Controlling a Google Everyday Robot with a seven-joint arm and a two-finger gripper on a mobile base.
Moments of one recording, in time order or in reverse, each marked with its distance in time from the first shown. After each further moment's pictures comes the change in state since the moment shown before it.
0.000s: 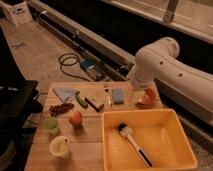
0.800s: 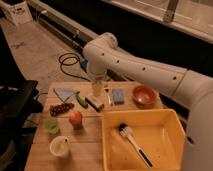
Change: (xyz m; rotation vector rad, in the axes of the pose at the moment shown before) arm -0.160 -0.061 0.078 -0.072 -0.076 -0.164
